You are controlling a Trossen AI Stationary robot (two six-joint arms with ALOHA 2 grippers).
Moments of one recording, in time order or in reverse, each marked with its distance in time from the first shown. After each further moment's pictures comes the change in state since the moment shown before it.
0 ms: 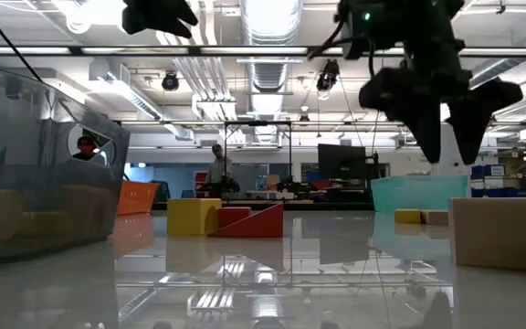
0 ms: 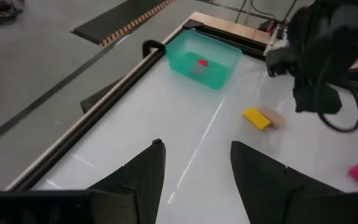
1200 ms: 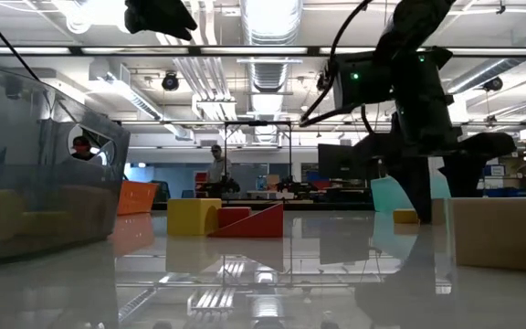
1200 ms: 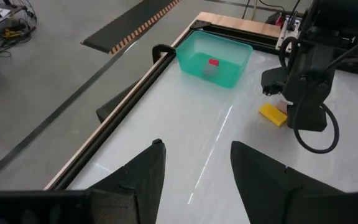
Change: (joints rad) left arm 0.037 -0.003 0.000 0.001 0.000 0.106; right arm -0.044 0.143 -0.114 0.217 0.012 0.027
